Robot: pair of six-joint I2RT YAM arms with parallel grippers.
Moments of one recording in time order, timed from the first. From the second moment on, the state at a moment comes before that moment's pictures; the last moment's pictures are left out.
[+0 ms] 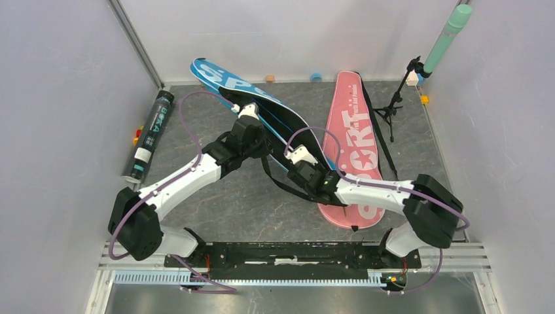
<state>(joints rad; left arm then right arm) -0.68 1.36 1.03 -0.30 -0.15 -0.69 0.99 1.49 0.86 -0.39 0.70 0.17</state>
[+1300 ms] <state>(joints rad) -0.60 1.13 0.70 -0.29 0.22 -0.69 0.52 1.56 1.03 -0.01 -0.21 -0.38</state>
